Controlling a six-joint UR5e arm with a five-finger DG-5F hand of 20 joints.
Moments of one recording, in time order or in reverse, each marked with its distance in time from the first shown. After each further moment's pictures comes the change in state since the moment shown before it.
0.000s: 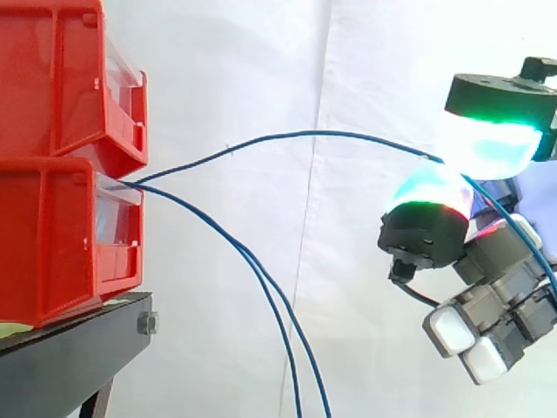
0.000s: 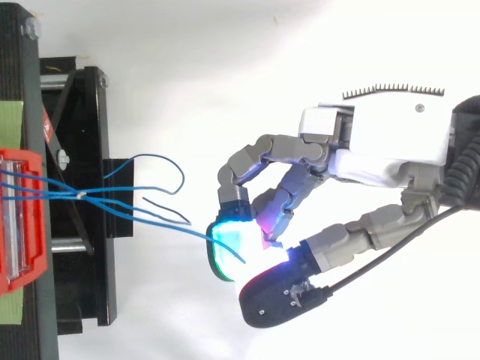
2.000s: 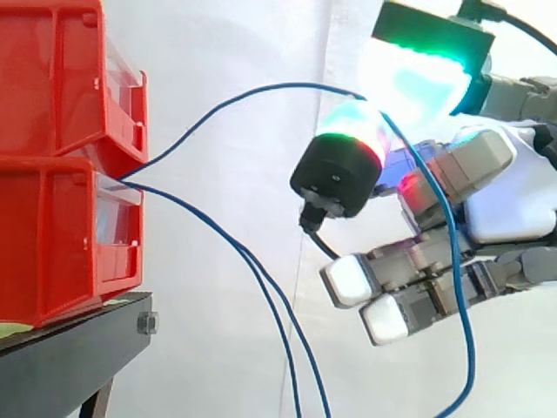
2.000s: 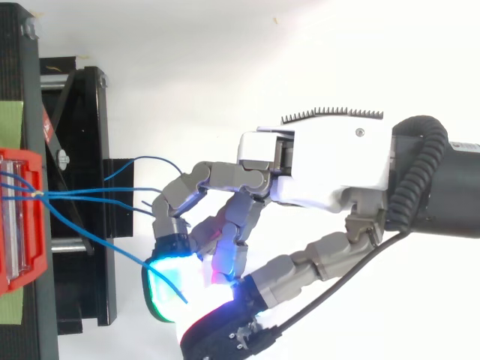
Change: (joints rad) arm 0.003 -0.081 0.090 0.123 -0.033 -0.009
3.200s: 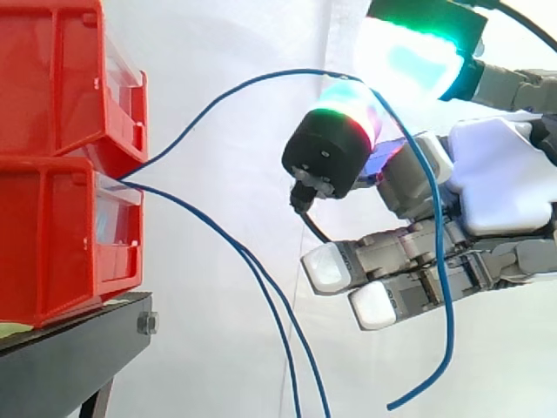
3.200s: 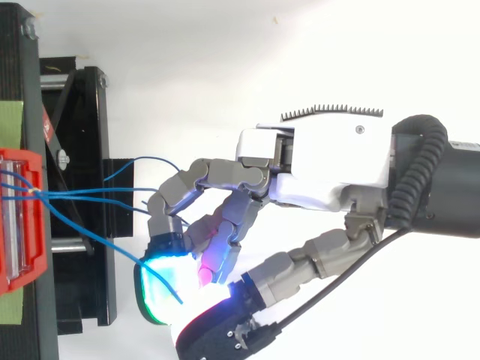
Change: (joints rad) arm 0.000 0.000 0.001 0.016 0.005 0.026
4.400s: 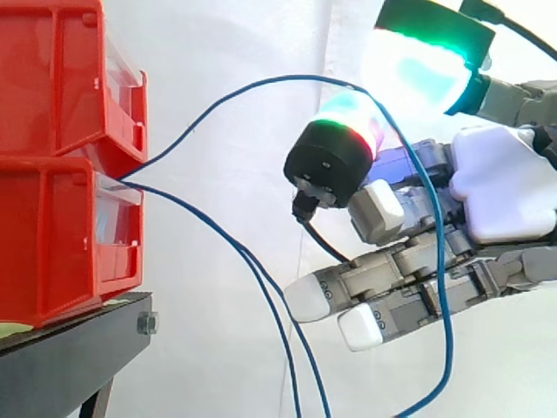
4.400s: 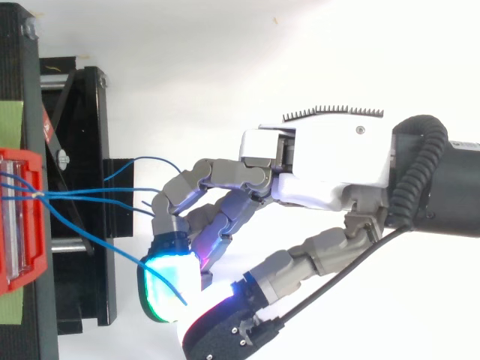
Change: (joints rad) arm 0.000 0.000 0.000 -0.020 -0.001 0.004
